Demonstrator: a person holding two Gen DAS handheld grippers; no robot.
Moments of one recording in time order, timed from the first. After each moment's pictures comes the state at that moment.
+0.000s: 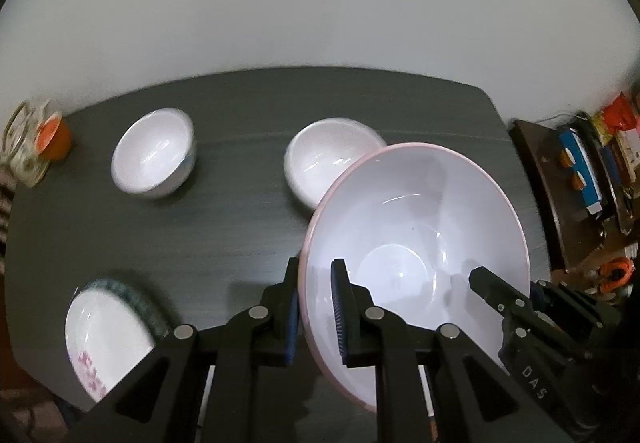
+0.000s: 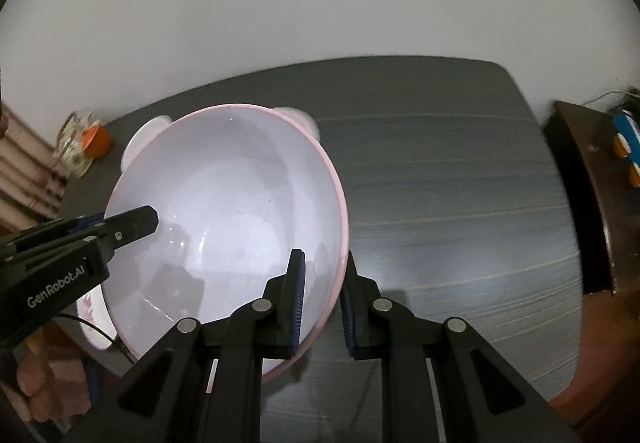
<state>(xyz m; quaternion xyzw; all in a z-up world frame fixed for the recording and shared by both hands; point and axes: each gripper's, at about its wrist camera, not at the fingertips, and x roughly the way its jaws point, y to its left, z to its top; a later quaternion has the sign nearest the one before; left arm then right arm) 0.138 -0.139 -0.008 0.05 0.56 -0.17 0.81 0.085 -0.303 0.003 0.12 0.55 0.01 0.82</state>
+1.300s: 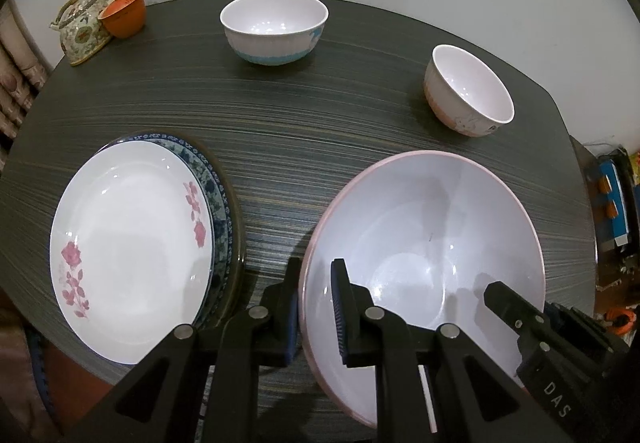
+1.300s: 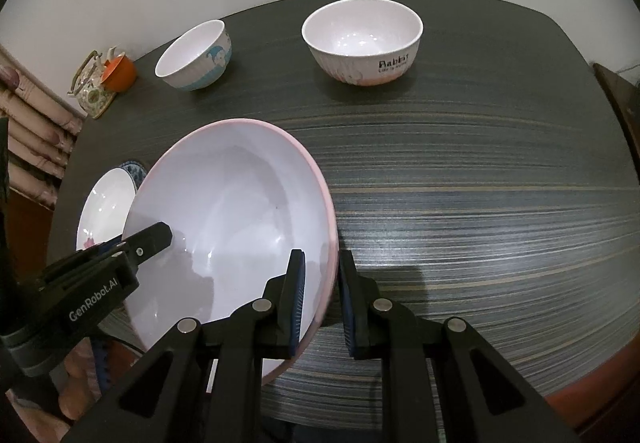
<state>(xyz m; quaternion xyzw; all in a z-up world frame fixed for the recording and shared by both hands) 0.089 -0.026 -0.104 -0.01 0.58 -0.08 0.81 0.040 -0.206 -0.069 0.13 0.58 0.04 0.80</state>
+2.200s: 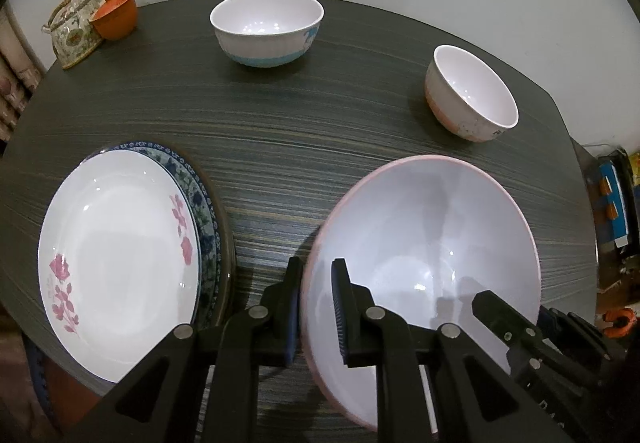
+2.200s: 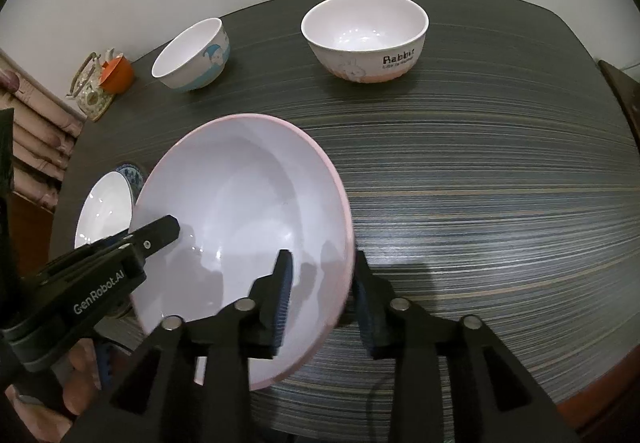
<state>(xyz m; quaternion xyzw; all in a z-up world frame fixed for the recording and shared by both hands) 0.094 -0.026 -0.111 -0.01 0.58 -0.09 0.81 0.044 -0.204 -0.075 0.14 0.58 0.04 0.81</state>
